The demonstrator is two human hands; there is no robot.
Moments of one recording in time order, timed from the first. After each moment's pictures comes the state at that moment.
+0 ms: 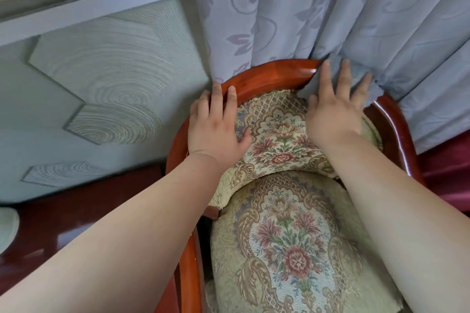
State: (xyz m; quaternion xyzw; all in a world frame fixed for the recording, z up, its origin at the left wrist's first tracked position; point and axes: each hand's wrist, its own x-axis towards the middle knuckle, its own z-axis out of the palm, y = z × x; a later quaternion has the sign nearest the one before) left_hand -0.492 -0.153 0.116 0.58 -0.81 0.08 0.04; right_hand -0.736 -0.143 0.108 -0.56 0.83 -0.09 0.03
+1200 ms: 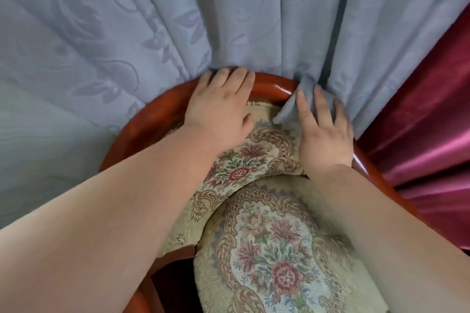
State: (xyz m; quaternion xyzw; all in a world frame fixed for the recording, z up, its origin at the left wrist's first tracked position) left_hand -0.676 -0.198 0.146 0.31 -0.94 0.16 -0.04; right_hand -0.840 -0.056 0.044 -0.49 0.86 -0.13 0.00
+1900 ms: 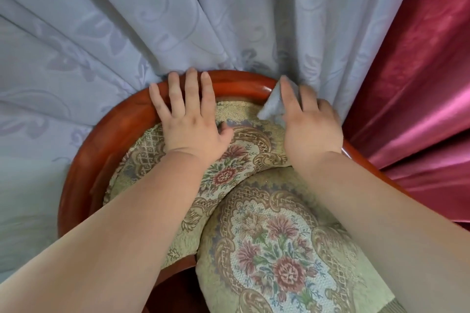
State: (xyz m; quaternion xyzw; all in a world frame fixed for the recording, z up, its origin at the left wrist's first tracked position) left_hand -0.697 -0.184 0.090 0.42 -0.88 0.23 -0.01; right_hand -0.860 -0.058 0.036 -0.48 0.86 -0.16 -0.01
